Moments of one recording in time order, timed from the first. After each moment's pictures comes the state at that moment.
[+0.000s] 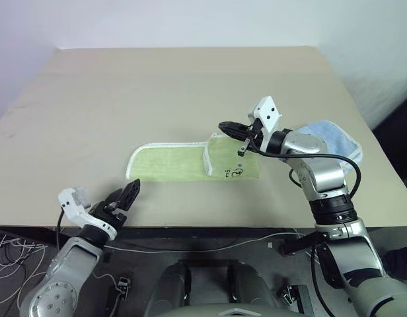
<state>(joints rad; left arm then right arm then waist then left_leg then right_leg) 0.28 0.19 0.41 -0.54 -1.16 0.65 -0.01 -0.67 -0.39 0.08 0.12 0.24 0.36 0.83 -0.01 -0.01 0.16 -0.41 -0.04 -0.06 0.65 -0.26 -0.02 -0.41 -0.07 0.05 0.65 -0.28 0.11</state>
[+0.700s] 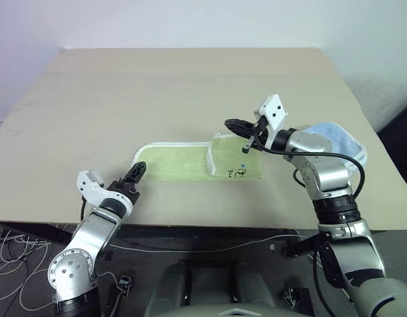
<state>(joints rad) -0.04 0.15 0.37 -0.35 -1.42 0.68 0.44 -0.64 -0.41 0.05 0.09 0.24 0.37 0.78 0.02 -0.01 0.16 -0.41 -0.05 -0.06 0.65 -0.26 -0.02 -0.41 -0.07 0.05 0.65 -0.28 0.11</state>
